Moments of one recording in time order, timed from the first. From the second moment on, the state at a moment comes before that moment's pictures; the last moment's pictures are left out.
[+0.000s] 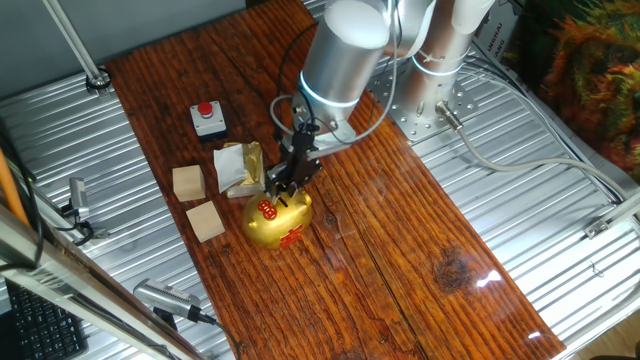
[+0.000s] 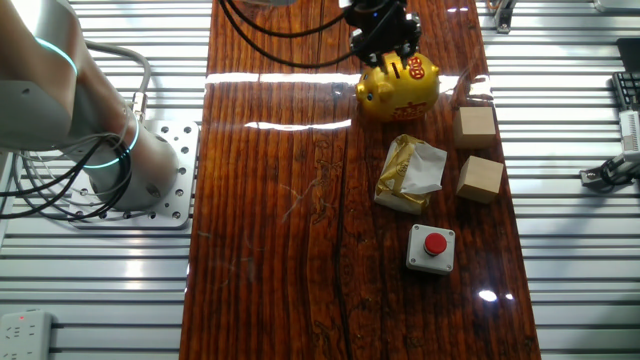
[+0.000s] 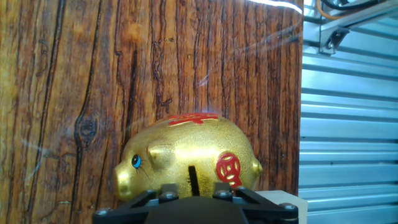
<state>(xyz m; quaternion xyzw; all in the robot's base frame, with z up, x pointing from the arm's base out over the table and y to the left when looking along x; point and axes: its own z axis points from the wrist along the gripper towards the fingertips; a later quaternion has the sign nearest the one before) 0.492 0.154 0.131 -0.72 0.67 -0.12 0.12</state>
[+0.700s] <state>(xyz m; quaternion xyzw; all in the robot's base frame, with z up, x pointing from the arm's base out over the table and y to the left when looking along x) 0.476 0.149 0.182 -0.67 0.74 -0.05 0.09</state>
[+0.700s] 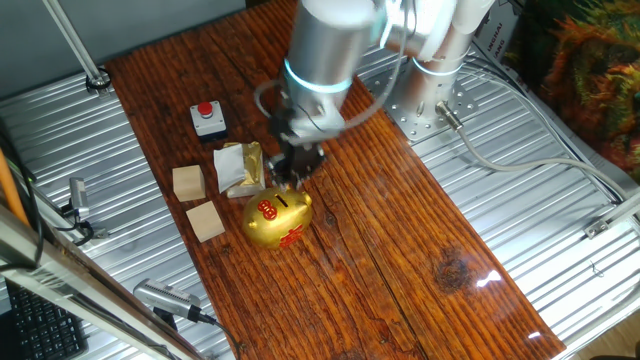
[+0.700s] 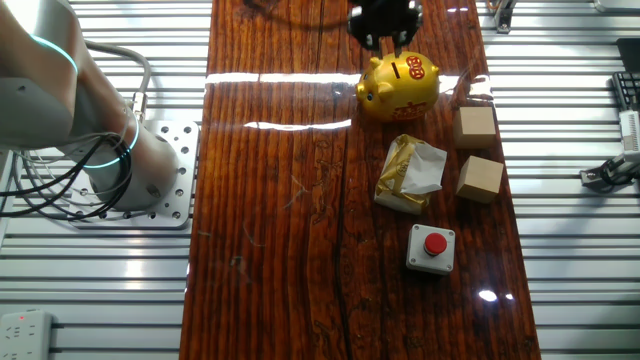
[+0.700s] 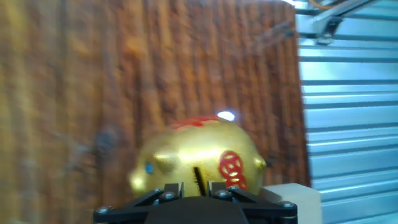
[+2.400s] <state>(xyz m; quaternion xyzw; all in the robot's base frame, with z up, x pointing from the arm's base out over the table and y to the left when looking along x) 0.422 0.086 0.247 -0.04 1.00 0.01 0.06</state>
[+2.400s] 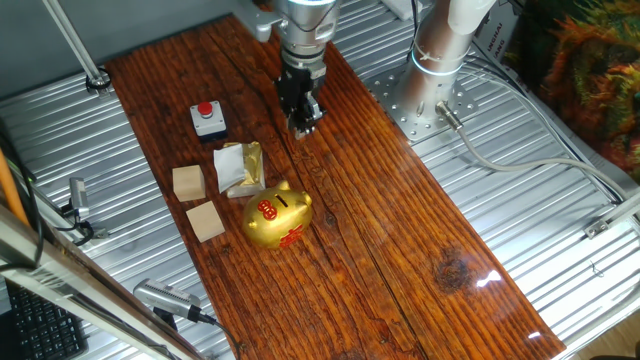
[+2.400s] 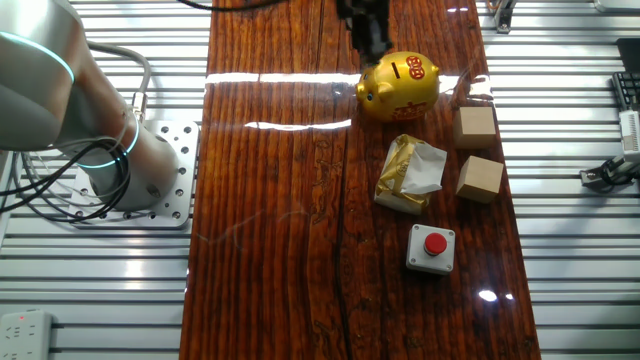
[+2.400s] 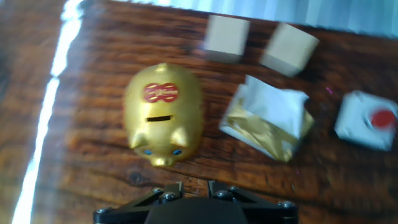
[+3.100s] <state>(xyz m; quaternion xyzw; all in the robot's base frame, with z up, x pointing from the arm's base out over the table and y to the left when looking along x) 0.418 0.084 0.250 0.06 1.00 -0.01 0.07</state>
